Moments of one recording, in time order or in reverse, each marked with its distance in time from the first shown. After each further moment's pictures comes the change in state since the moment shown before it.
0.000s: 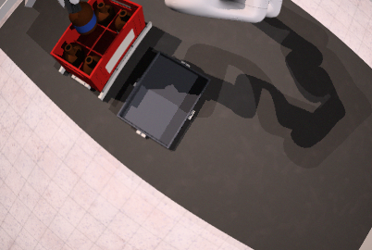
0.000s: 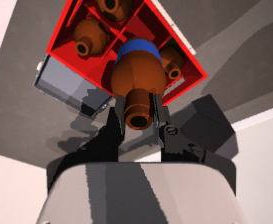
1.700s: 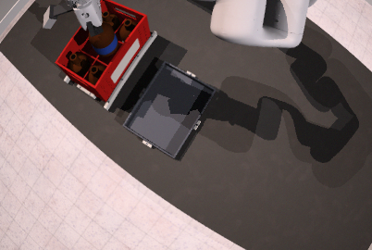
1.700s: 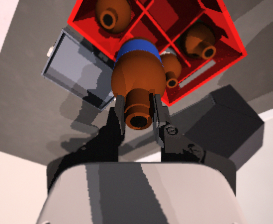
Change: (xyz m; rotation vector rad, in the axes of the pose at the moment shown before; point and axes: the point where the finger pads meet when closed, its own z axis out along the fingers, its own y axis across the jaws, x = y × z) arm -0.044 -0.060 0.000 0.000 0.000 0.000
